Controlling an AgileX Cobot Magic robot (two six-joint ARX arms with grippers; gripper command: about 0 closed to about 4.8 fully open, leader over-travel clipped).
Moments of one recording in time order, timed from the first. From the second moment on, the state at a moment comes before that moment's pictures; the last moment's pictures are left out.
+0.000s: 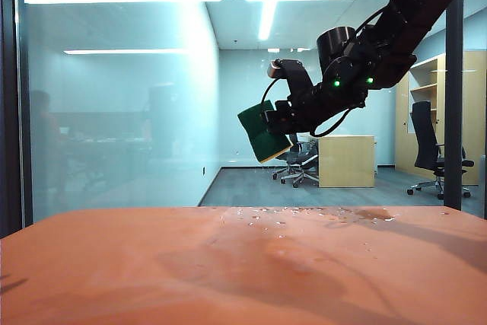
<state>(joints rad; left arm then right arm) 0.01 0.11 0.01 0.12 0.56 -0.11 0.31 2.31 1.75 0.30 -0.32 -0.19</state>
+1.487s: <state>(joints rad) 0.01 0.11 0.01 0.15 0.50 -0.11 0.31 2.27 1.98 0.09 -0.34 -0.21</state>
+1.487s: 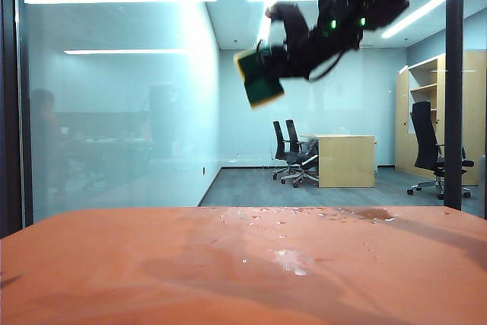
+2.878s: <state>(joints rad) 0.01 0.11 0.01 0.15 0.50 -0.11 0.31 2.13 1.95 0.14 -0.29 -0.22</state>
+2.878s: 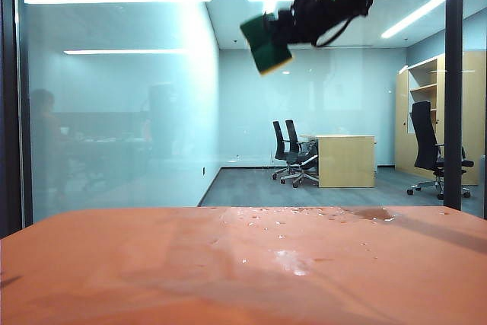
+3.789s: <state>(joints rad) 0.01 0.11 0.01 0.15 0.50 -0.11 0.29 2.06 1.94 -0.08 -0.25 -0.22</state>
